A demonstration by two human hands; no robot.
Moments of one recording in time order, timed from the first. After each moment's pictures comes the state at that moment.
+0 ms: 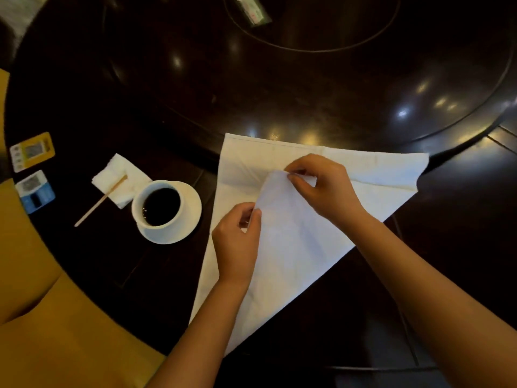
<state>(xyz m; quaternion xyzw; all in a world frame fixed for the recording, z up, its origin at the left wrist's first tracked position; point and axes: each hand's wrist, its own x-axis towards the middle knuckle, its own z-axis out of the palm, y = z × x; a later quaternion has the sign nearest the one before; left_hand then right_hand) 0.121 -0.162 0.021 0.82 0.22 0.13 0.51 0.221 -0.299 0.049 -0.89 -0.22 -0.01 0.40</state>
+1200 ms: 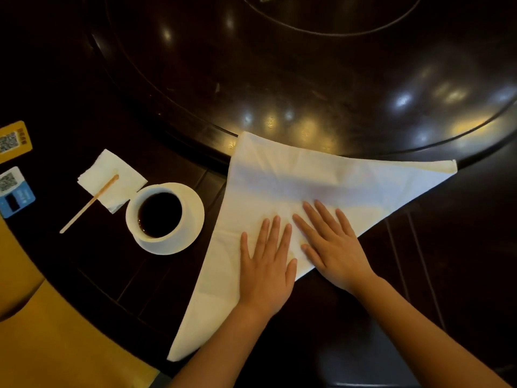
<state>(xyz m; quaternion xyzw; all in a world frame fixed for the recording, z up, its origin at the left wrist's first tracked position) 0.100 -0.172 -0.074 0.99 -0.03 -0.07 0.07 0.167 -0.334 -0.061 -0.95 -0.30 0.08 0.05</state>
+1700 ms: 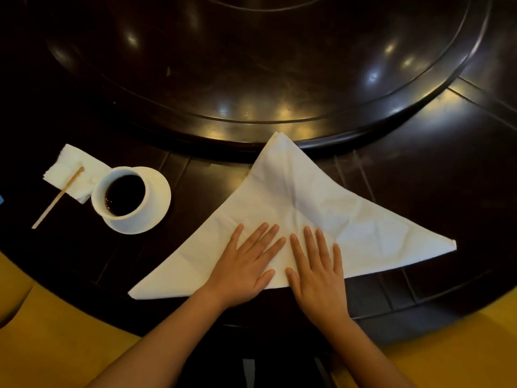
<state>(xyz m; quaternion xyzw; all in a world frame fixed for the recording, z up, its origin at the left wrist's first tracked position) 0.061 -0.158 -0.069 0.94 -0.31 -0.10 0.05 0.024 -0.346 -0.060 -0.99 -0.08 0.08 0.08</state>
